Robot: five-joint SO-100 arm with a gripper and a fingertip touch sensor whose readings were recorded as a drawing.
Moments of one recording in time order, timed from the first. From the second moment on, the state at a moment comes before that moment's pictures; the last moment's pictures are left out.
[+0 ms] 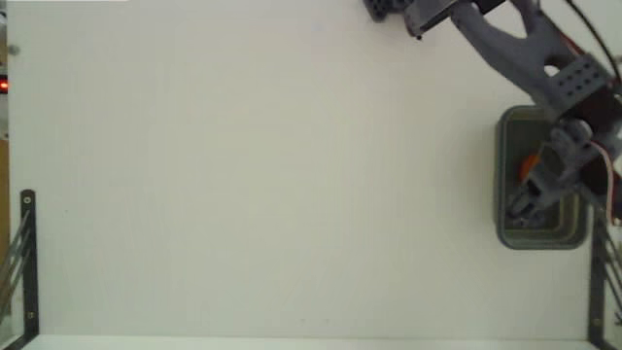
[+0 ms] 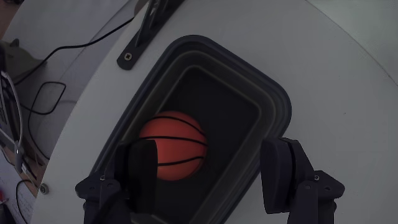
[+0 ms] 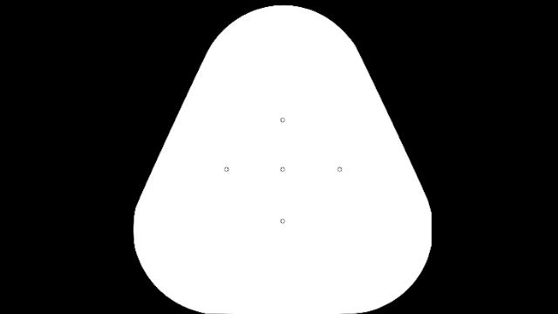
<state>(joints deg) -36.1 91.9 67.8 80.9 -0.3</state>
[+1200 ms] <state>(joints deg) -34.5 92.0 70.0 80.8 -0.3</state>
